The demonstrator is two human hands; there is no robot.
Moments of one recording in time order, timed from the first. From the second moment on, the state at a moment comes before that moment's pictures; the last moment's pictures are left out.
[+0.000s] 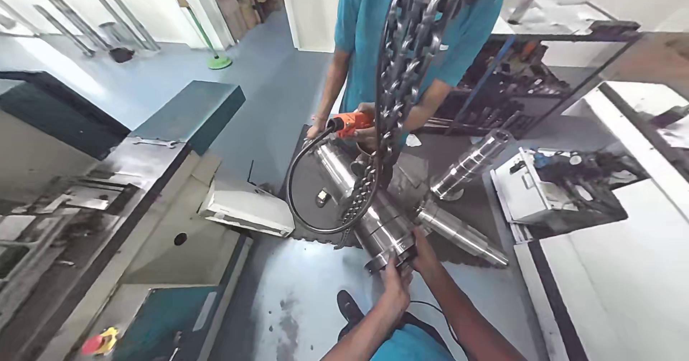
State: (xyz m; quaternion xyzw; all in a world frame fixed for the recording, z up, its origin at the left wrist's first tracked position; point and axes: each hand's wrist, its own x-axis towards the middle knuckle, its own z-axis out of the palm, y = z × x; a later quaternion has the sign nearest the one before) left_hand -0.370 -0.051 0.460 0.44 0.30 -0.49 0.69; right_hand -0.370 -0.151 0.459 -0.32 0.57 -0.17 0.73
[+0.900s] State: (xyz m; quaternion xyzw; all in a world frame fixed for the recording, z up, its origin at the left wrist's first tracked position) left_hand -0.412 -0.162 0.517 0.35 0.32 -0.26 0.84; right_hand -0.412 -0.219 0.532 -0.44 0.52 -0.03 0.73
